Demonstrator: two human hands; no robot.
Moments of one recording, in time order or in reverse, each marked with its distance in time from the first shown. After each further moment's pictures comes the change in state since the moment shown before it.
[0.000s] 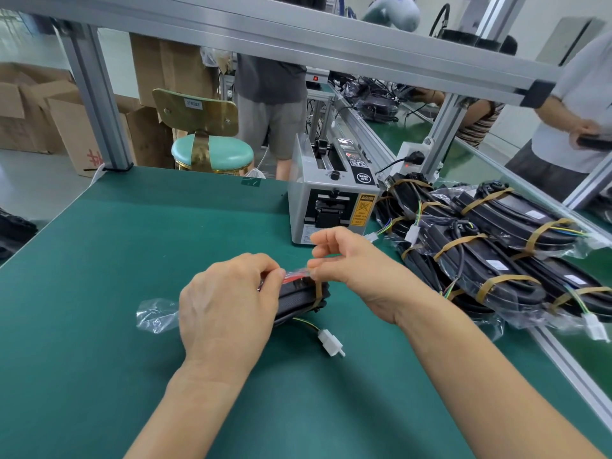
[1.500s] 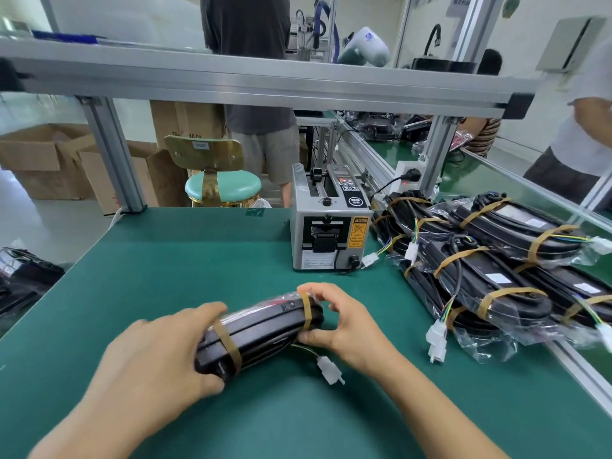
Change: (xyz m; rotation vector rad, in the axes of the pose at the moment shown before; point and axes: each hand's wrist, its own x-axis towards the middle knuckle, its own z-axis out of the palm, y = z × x) left_hand 0.007 -0.043 -0.049 0.433 -0.415 0.186; right_hand 0.005 0.074 0.003 -0.162 0.044 -0.343
